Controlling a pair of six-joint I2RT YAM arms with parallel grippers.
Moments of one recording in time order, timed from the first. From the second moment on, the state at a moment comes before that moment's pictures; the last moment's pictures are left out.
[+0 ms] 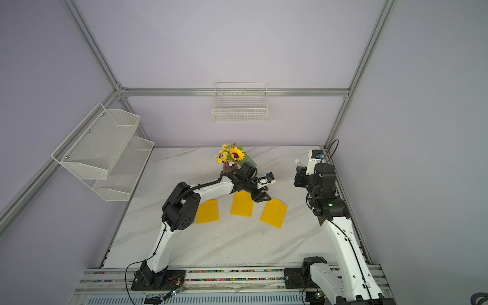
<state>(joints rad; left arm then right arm) -0.74 2.31 1.80 -0.33 0.56 0.38 0.04 0.95 0.98 -0.39 -0.03 0.19</state>
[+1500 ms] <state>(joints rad) -0.74 2.51 2.05 -0.59 0.76 0.40 0.04 0.90 0.96 -0.39 -0.04 0.18</state>
